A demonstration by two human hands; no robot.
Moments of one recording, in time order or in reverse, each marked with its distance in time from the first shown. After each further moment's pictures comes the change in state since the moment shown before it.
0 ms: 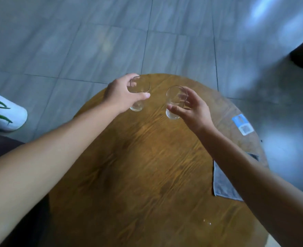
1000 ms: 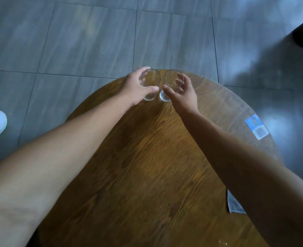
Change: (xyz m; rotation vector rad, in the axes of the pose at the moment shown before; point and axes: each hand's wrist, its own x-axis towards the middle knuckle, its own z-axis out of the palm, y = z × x) left_hand 0.131 -0.036 0.068 -0.255 -0.208 -0.035; right_hand 0.126 0.034 0.070 0.048 0.179 0.206
